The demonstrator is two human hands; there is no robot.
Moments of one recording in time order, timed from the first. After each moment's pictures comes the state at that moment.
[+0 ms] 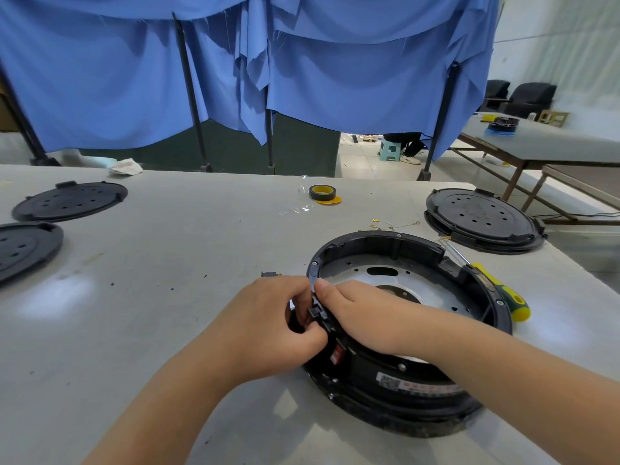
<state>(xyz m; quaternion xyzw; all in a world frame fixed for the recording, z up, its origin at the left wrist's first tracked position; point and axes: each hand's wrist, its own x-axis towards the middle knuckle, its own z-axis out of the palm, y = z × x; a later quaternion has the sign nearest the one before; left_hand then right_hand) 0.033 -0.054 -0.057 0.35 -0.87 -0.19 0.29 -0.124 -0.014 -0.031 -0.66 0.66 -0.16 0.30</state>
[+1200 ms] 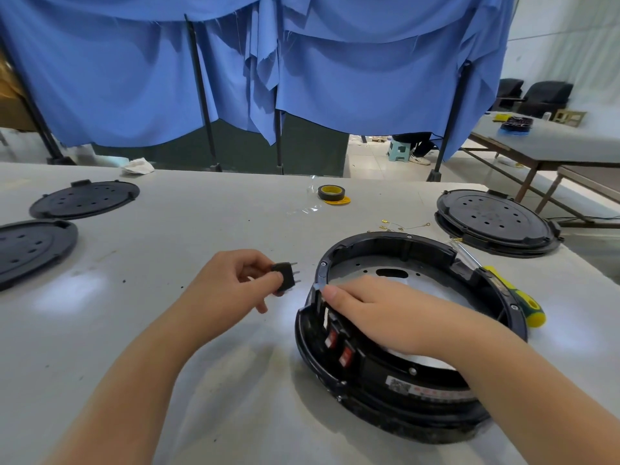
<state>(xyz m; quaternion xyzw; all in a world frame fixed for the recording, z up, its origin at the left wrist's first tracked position) 0.066 -0.088 -0.044 0.46 -0.74 -0.37 0.32 -0.135 -0.012 -0.028 -0.71 0.65 -0.14 0.22</state>
